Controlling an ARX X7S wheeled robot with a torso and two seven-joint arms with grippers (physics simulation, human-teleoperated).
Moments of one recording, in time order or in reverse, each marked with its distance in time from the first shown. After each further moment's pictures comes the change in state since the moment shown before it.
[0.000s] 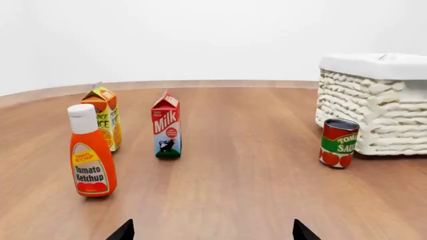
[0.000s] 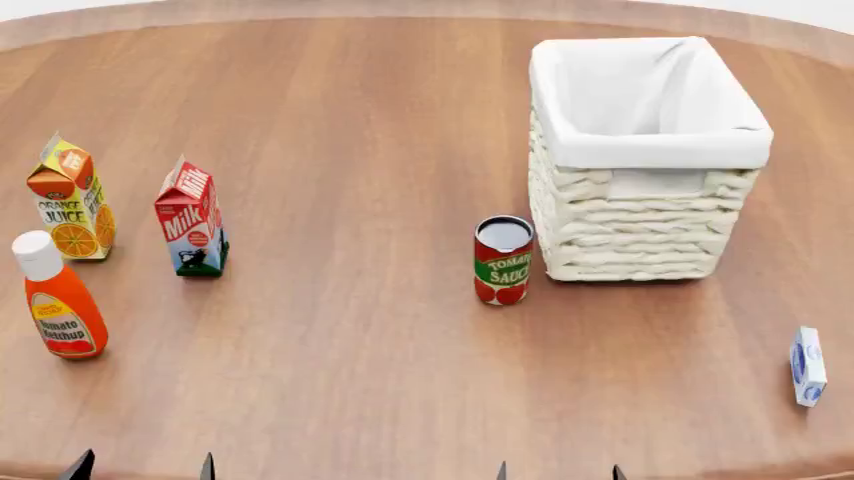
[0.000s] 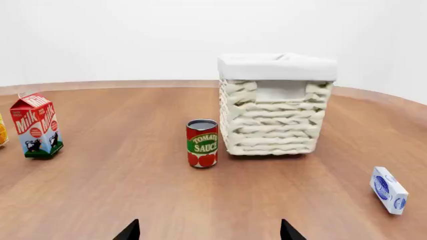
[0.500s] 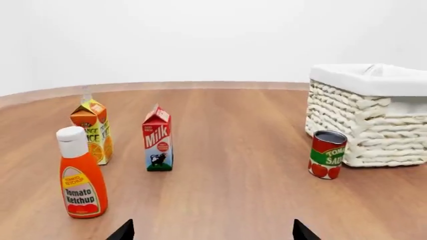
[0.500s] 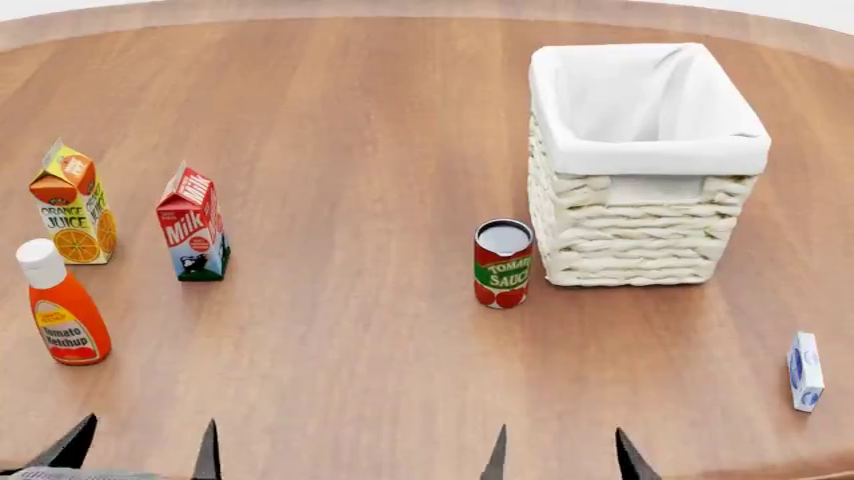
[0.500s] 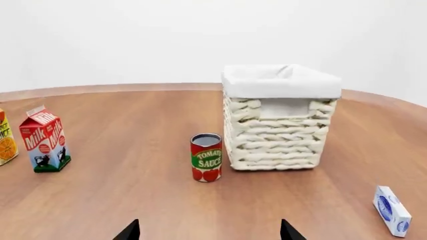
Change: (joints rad) left arm -0.046 -0.064 0.060 0.181 -0.078 -0.240 -0.042; right arm 0.041 0.066 -0.054 -0.204 0.083 0.254 0.055
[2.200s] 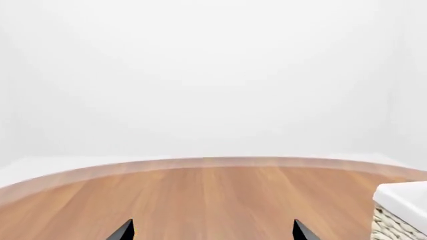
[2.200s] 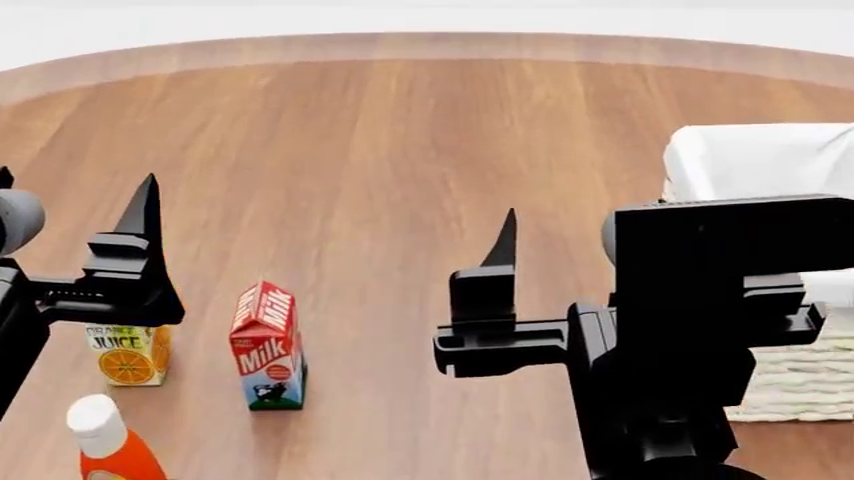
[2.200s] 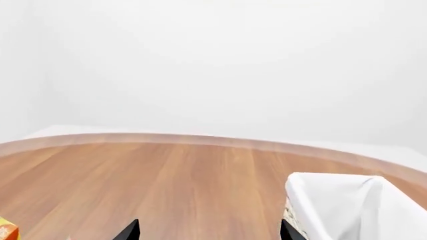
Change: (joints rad) left arm -0.572 -0.065 -0.108 0.551 -0.290 -0.975 -0.112; right arm 0.653 0.094 0.144 -0.656 0.447 1.258 0.235
